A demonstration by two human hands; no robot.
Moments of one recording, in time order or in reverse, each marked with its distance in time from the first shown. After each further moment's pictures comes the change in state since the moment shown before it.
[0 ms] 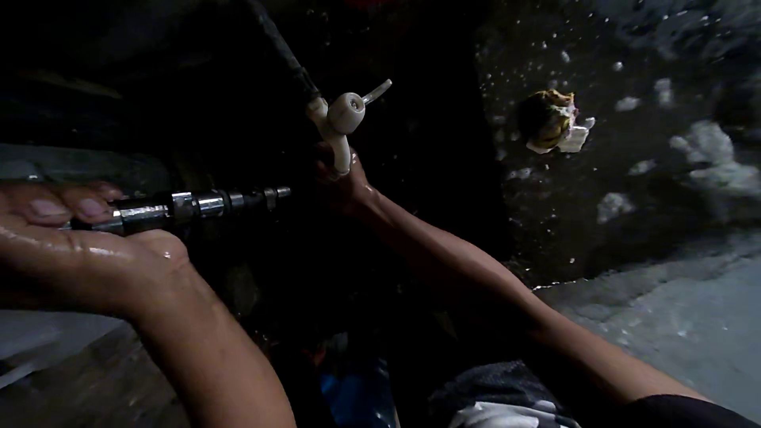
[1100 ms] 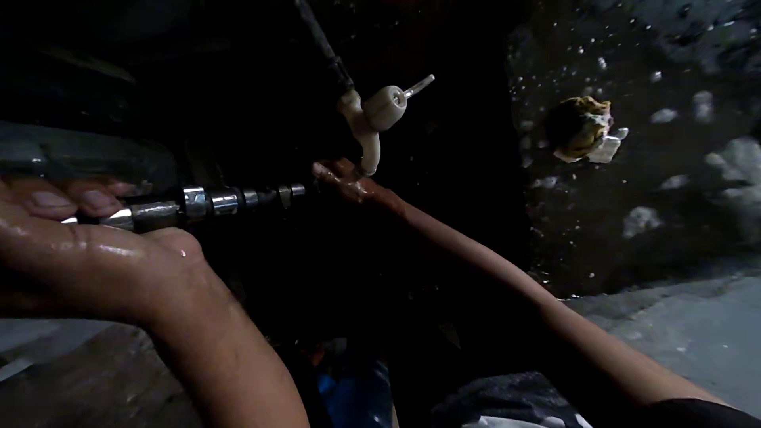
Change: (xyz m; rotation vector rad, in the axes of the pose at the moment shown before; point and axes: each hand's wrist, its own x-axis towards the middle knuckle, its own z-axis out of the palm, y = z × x) left_hand 0.000 -0.004 -0.005 0.027 0.115 -0.044; right_hand 0.020 0.015 -0.036 -1.152 -0.256 -0.073
